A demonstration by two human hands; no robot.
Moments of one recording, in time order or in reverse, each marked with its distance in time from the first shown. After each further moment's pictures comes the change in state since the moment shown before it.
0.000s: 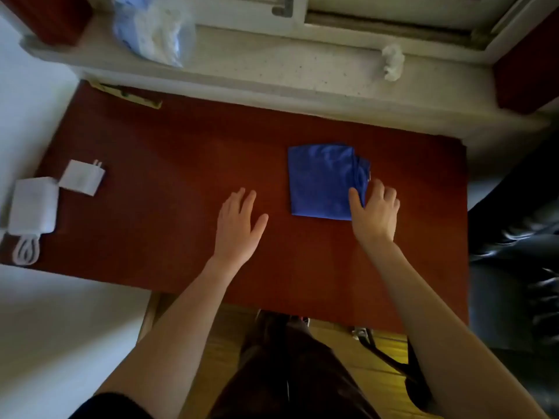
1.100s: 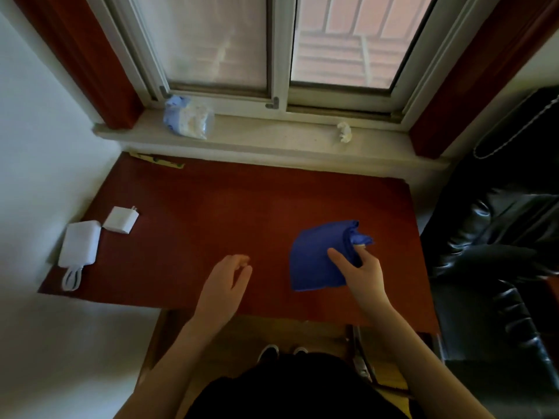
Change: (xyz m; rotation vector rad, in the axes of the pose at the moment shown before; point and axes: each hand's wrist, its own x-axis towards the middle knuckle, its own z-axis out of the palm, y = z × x) left_hand -0.134 0.010 -0.098 -0.302 0.021 0.115; right_hand -0.170 -0.027 -0.093 0.777 -0.162 0.026
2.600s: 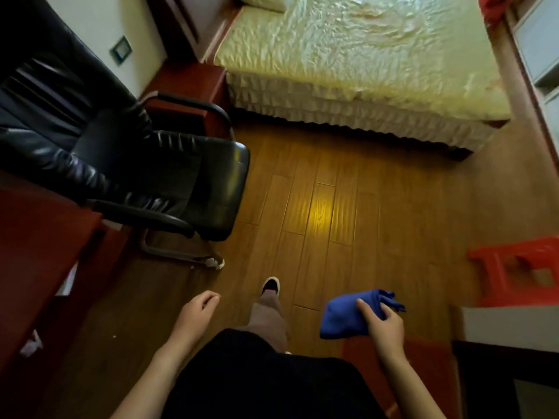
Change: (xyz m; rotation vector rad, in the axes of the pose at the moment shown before) left_hand -0.354 0.102 0.275 0.457 -1.220 0.422; right_hand -0.651 0.356 -0.102 0.733 1.500 0.634
